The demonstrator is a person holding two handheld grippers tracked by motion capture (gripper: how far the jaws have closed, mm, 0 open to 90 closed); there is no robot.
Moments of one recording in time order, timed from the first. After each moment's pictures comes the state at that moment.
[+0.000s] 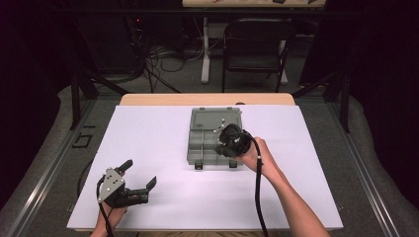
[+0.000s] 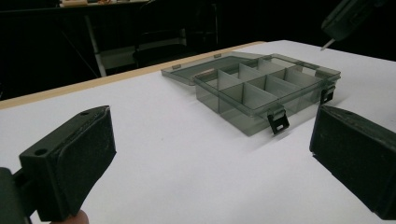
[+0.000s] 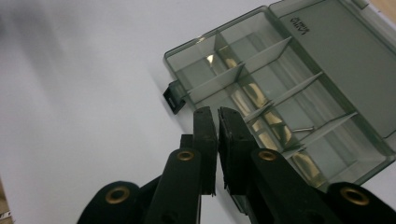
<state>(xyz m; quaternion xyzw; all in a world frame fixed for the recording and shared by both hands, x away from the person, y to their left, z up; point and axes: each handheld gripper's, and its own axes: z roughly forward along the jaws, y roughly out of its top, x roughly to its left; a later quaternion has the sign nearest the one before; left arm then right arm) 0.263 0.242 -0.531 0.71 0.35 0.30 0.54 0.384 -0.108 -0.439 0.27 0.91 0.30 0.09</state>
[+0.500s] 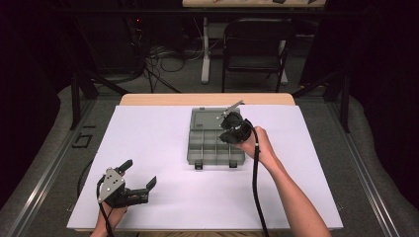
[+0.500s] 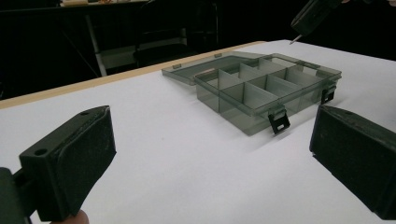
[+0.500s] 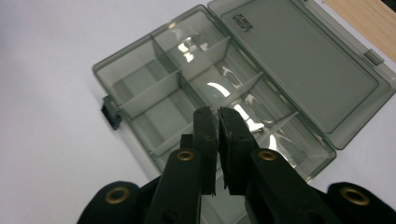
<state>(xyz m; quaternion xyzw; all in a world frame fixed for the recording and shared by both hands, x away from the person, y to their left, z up) 0.263 0.242 -0.531 0.70 0.35 0.30 0.54 0.425 -0.114 -0.446 0.32 0.90 0.28 0.13</state>
